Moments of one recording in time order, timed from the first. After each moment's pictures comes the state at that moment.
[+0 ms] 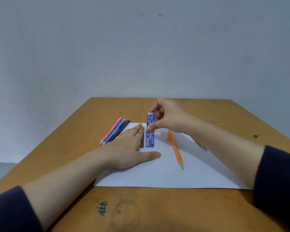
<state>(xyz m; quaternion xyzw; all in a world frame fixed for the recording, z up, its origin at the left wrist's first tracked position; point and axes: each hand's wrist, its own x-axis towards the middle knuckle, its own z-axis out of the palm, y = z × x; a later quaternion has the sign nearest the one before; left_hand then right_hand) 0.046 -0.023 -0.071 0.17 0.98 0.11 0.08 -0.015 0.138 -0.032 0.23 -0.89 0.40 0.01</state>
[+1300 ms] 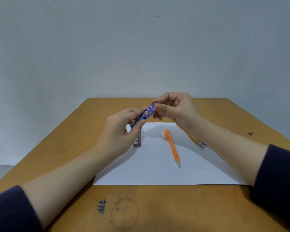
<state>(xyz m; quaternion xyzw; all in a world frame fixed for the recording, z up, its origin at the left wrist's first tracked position) 0.039 -0.028 -0.072 0.27 0.82 0.37 -0.34 -0.005 0.157 -0.034 0.31 -0.63 0.71 0.00</state>
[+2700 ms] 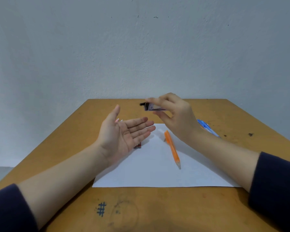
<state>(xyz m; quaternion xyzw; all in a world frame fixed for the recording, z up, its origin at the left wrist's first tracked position) 0.052 -0.018 -0.054 0.01 0.45 0.88 0.14 -0.022 0.158 -0.056 0.39 -0.76 0.27 0.45</state>
